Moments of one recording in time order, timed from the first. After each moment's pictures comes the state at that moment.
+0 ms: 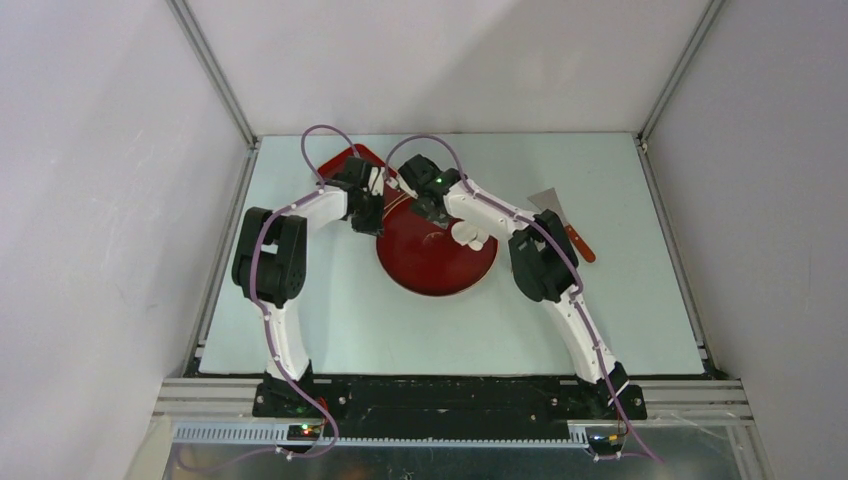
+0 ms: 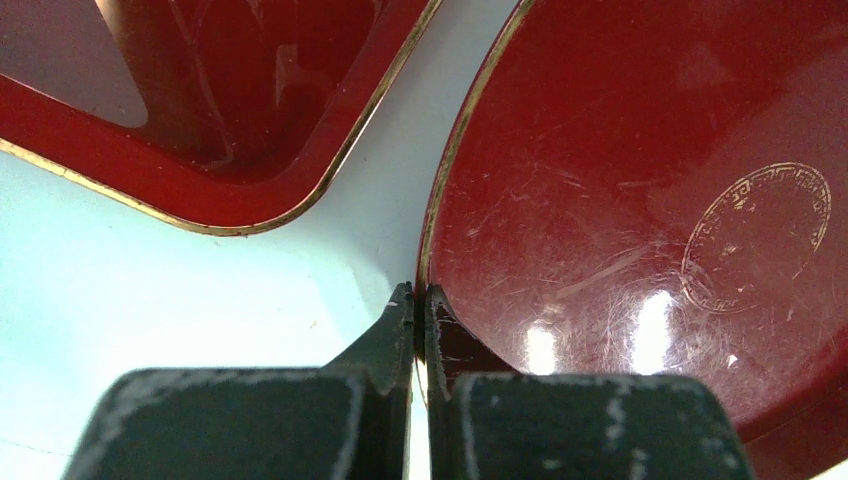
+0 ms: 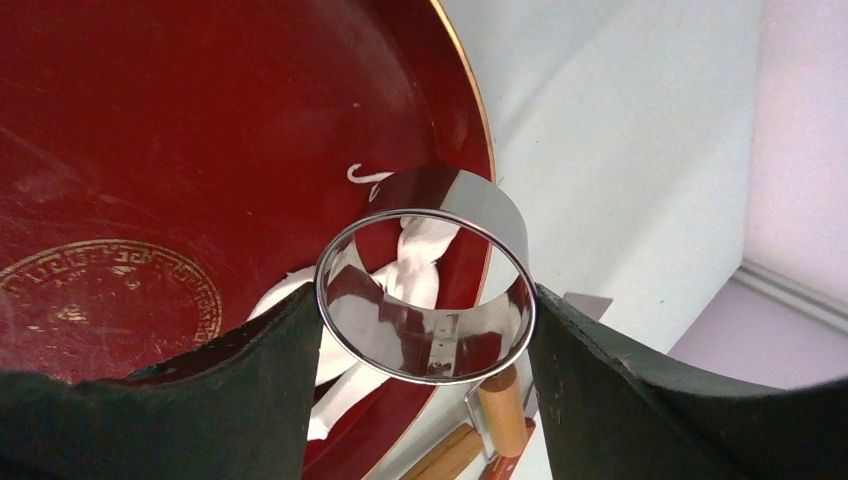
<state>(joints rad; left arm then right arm) -0.27 1.98 1.35 -0.48 0.16 -0.16 0.72 2.36 2.08 -0.77 0.48 -0.44</state>
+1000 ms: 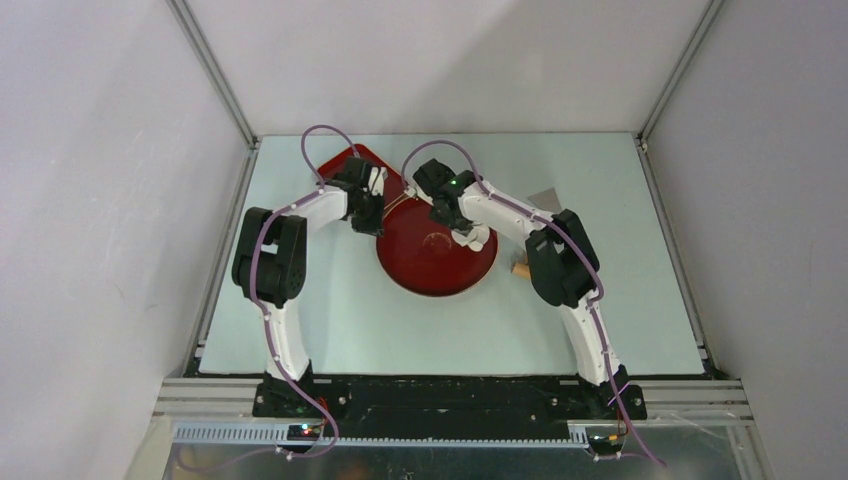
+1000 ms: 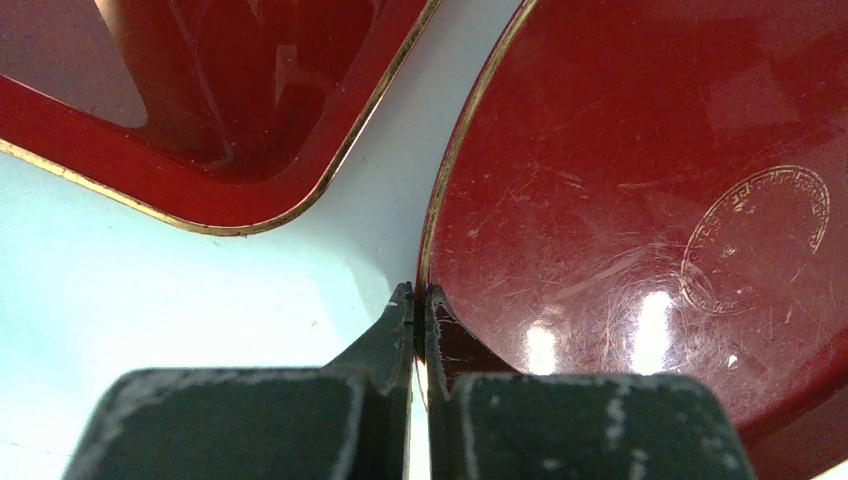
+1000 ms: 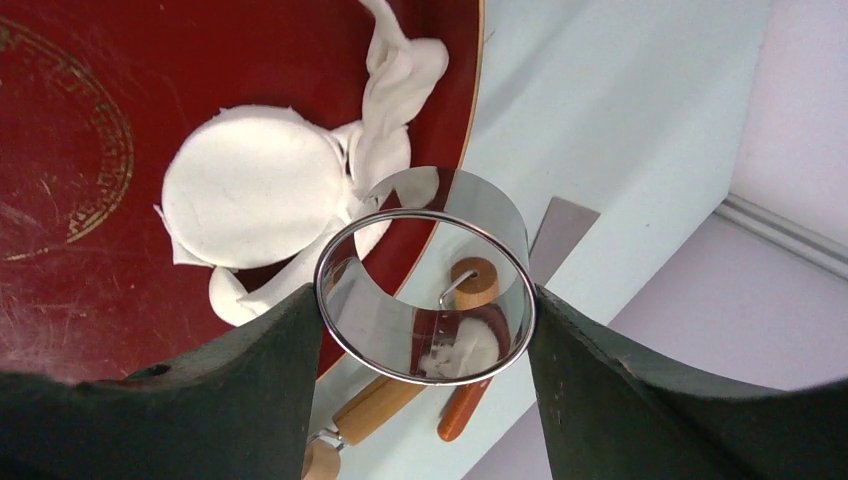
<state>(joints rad) -0.27 1.98 1.35 -0.48 0.16 -0.16 0.71 2.21 1.88 -0.81 0.53 -0.48</state>
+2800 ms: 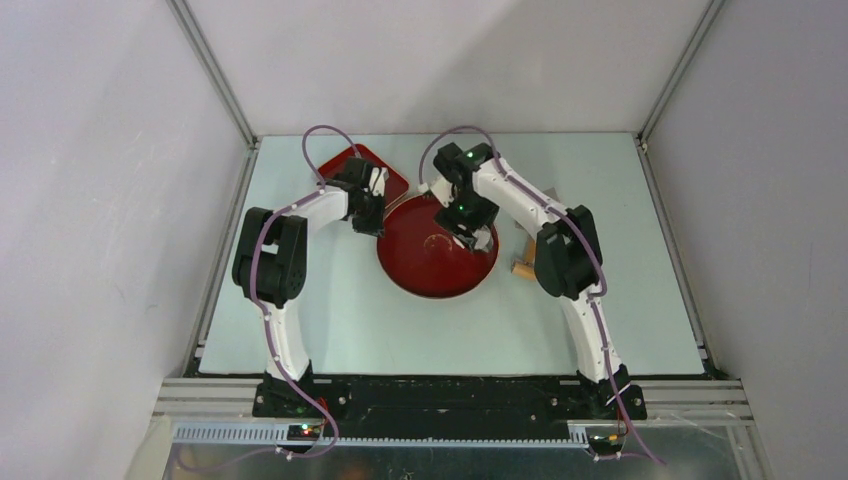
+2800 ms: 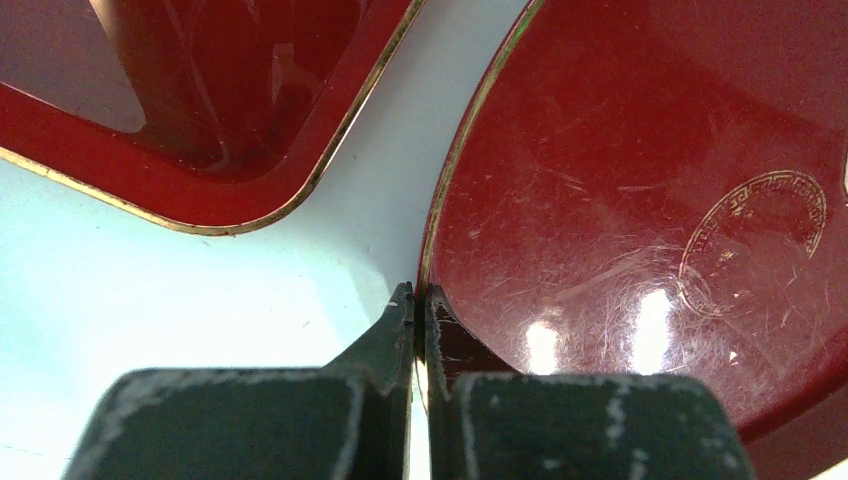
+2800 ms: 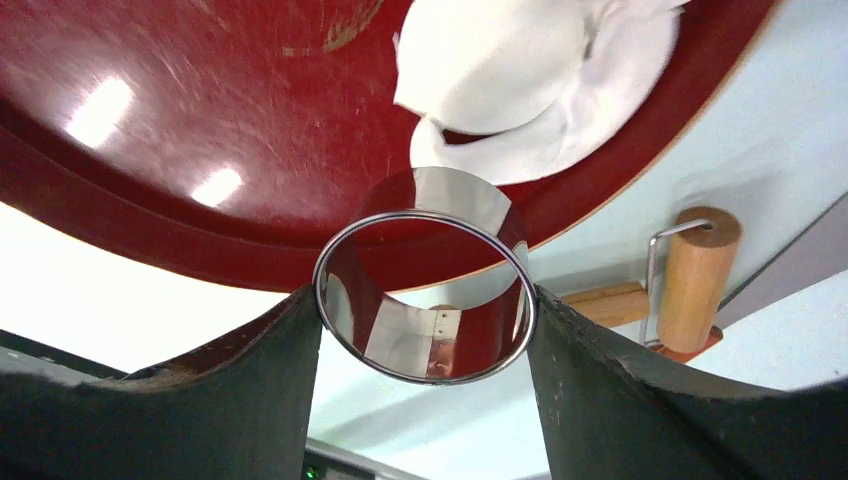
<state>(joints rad) -0.27 1.98 1.35 -0.48 0.16 -0.16 0.63 2.26 2.07 -1.30 0.05 -0.34</state>
